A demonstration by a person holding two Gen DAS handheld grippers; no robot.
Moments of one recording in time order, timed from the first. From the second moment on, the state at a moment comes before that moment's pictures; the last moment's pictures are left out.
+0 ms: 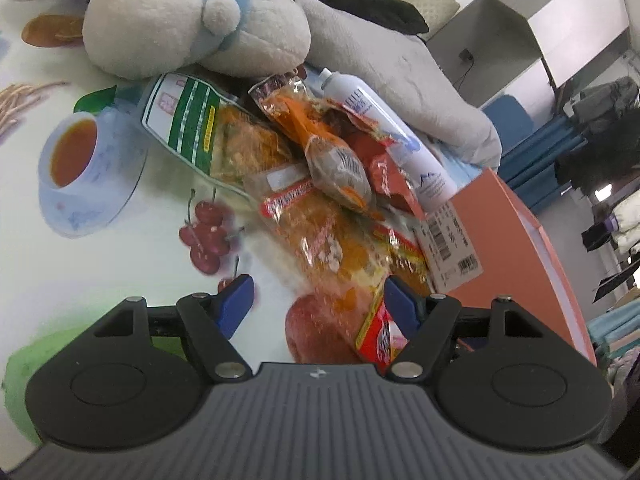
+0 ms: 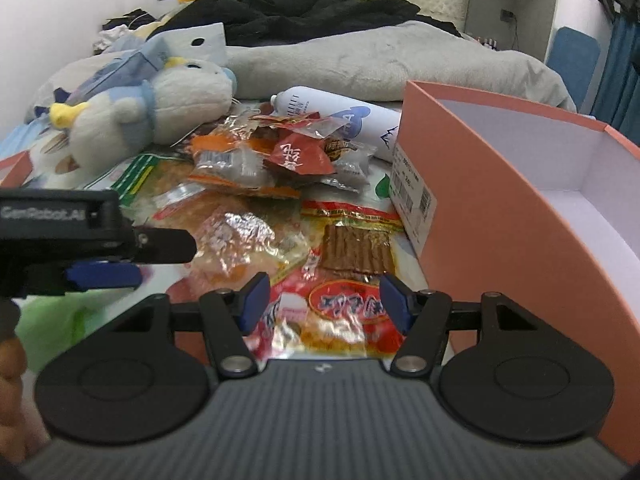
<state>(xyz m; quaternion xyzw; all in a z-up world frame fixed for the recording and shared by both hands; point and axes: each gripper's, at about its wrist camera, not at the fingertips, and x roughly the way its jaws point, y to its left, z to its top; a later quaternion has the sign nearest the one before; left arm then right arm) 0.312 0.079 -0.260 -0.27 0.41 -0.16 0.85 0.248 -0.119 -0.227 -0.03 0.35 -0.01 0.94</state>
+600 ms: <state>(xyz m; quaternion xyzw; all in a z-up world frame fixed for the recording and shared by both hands) 0.357 0.071 -0.264 -0.25 0.40 -0.16 0.87 0.294 -0.115 -0.249 -0.06 0.36 -0.06 0.93</state>
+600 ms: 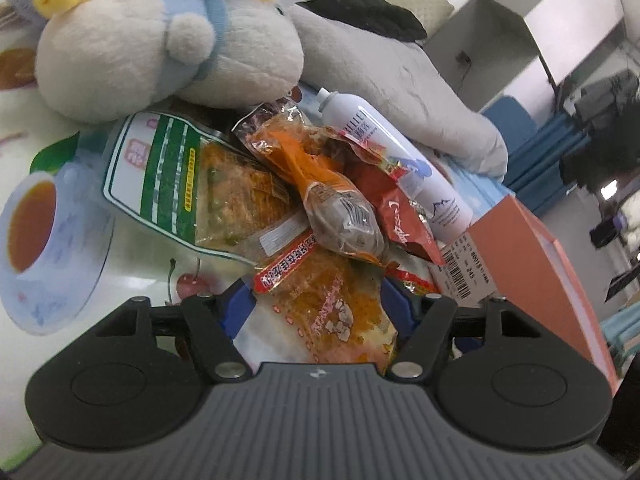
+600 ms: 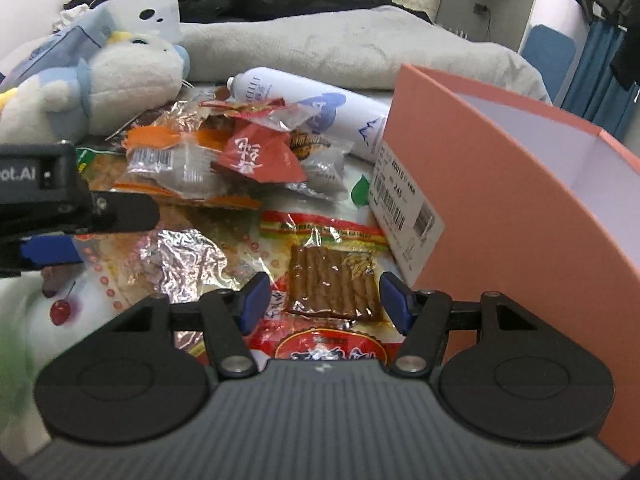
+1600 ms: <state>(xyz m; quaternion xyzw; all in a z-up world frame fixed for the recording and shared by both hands) 0.277 0.114 -0.246 -0.26 0.43 -0.14 0.85 0.229 -0.111 -0.234 -0.03 0.42 0.03 0.90</state>
